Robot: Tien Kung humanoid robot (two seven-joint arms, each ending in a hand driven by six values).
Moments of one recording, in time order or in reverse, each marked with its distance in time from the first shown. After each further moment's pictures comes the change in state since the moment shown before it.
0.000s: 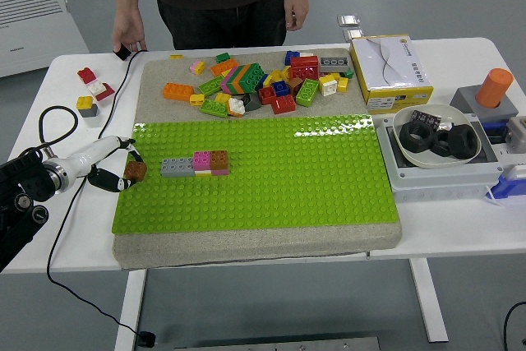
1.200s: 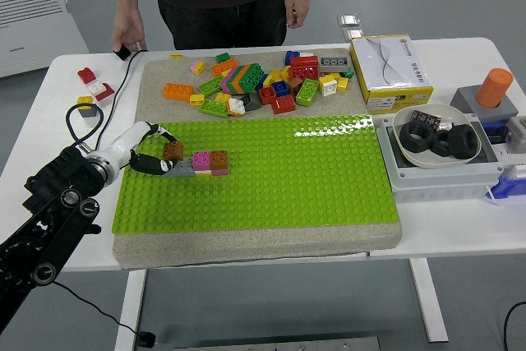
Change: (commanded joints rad) left arm 0.119 -0.284 -0.302 -0.184 0.070 0.003 0.330; right arm -0.005 -0.011 0.055 0.000 0.000 0.009 0.017
